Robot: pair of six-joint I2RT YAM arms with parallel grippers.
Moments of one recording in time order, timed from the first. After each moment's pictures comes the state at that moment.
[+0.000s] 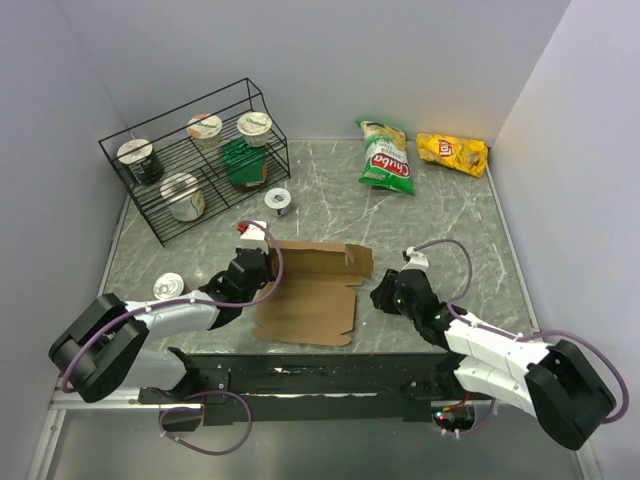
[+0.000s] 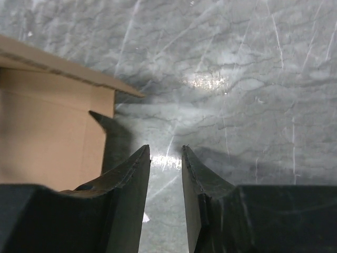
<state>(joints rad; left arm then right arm) -0.72 1.30 0.43 0.44 -0.45 -0.36 0.62 0.96 0.23 0.07 0.18 0.72</state>
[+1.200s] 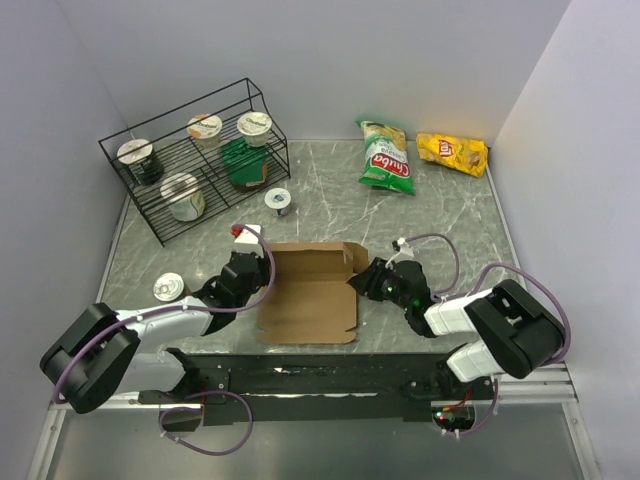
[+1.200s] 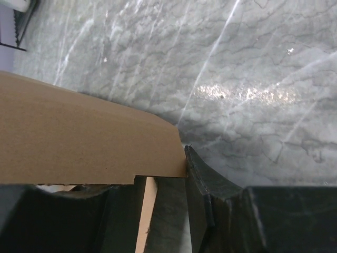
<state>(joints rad) -0.71 1.23 0.38 0.45 -0.40 -0.38 0.54 1.42 0.21 0.76 -0.10 0.80</state>
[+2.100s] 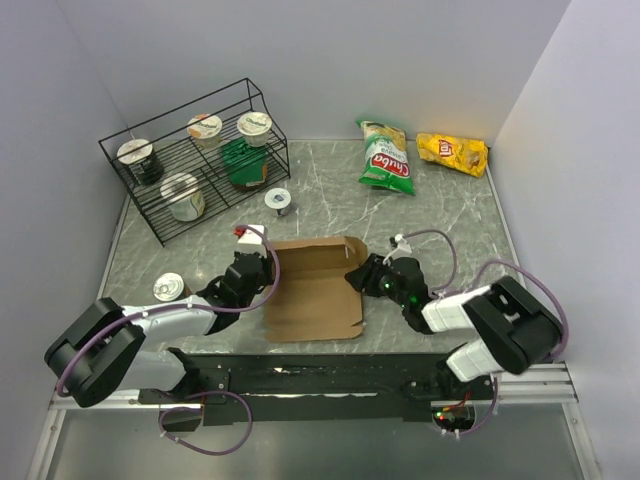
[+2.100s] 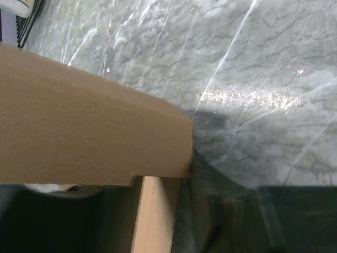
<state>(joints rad) -0.73 1.27 0.39 0.48 -0.43 -0.37 0.54 1.48 0.24 0.80 -0.08 0.79</state>
